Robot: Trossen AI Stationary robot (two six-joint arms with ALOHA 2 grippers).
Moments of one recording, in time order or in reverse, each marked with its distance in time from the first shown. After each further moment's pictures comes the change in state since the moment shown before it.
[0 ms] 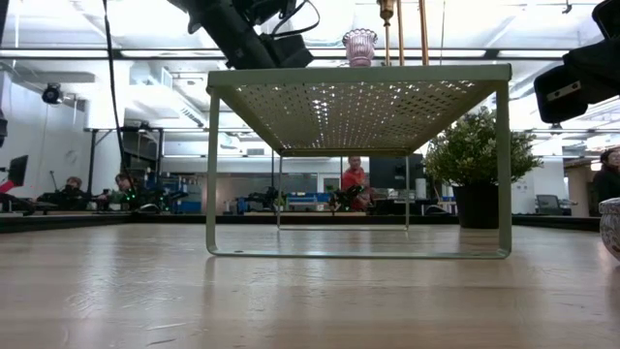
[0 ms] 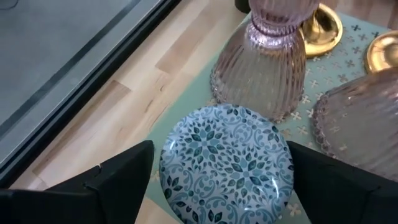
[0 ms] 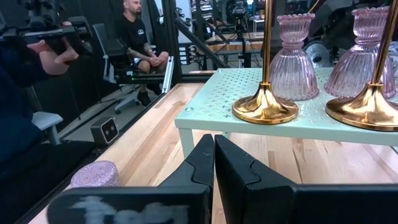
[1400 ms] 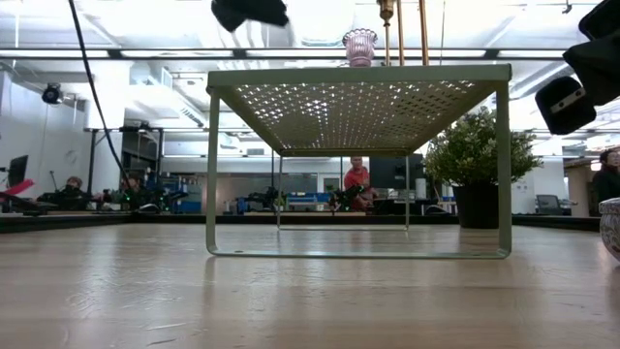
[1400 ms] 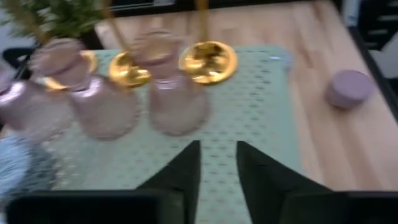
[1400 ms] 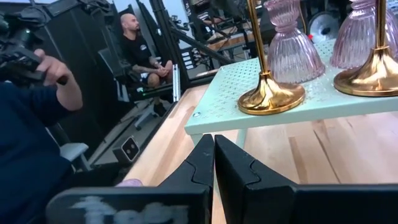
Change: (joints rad) left arm -0.435 -0.169 0.008 -0.089 0.053 0.121; right arm 0.000 -0.002 0.000 0.010 -0.003 0.228
